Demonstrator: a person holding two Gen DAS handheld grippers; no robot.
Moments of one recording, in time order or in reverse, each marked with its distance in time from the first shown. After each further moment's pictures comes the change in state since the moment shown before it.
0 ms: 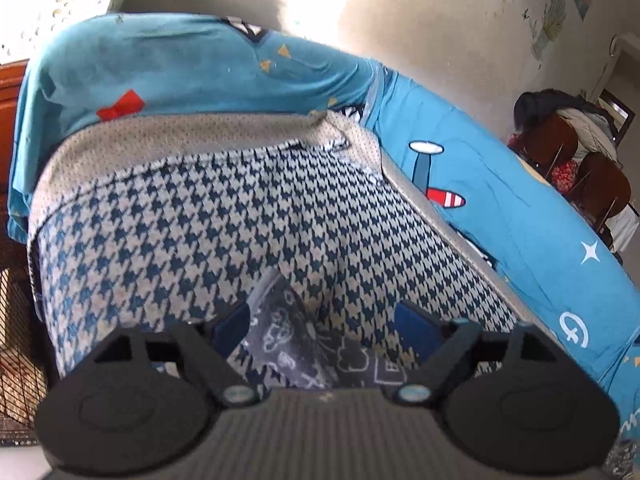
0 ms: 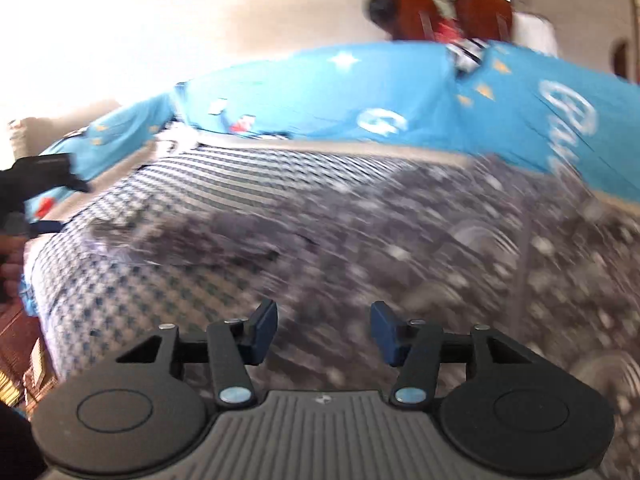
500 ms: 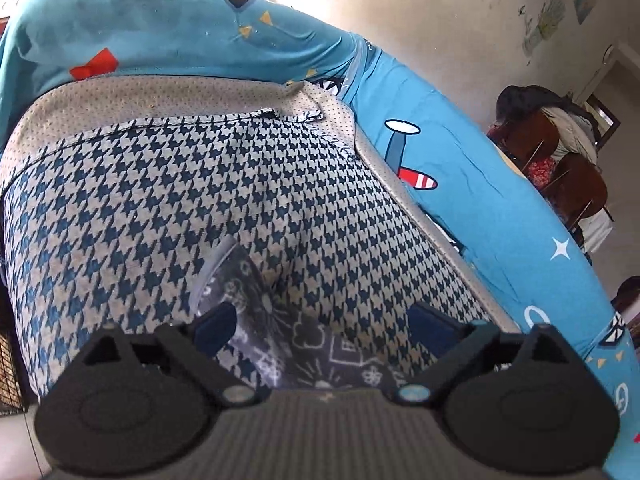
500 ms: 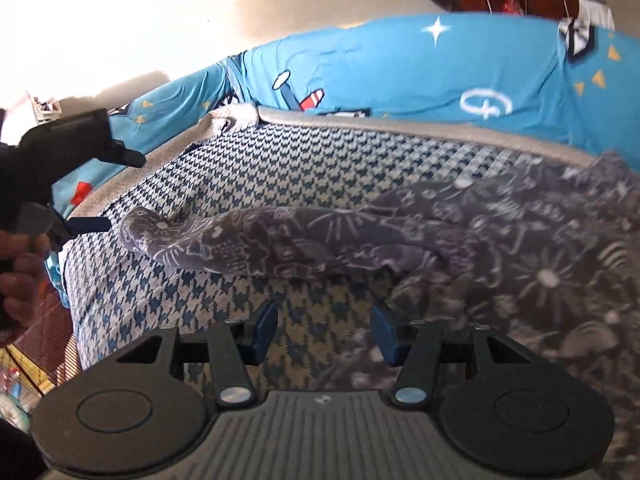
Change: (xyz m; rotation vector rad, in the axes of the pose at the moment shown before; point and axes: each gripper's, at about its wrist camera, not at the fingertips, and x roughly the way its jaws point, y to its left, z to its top) left arm -0.001 -0.001 -0.002 -0.069 0.061 -0.109; right arm 0.080 0.039 0.014 0.043 0.086 0.170
